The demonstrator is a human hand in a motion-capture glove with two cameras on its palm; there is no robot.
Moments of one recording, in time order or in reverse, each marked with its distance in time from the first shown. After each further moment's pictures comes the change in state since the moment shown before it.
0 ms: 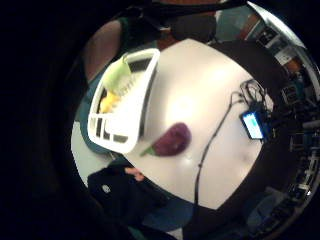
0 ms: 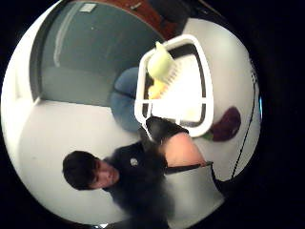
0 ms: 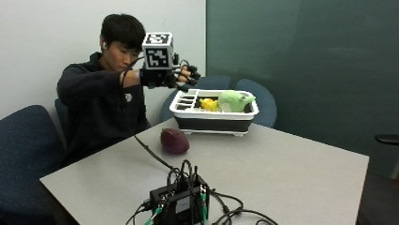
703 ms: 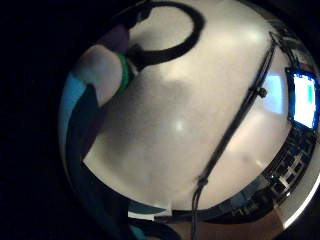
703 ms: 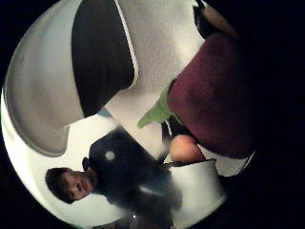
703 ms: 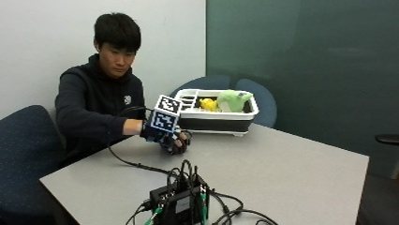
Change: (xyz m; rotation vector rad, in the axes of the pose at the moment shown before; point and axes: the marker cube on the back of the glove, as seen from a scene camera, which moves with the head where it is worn) arm 0.097 0.019 0.186 -0.305 0.089 0.121
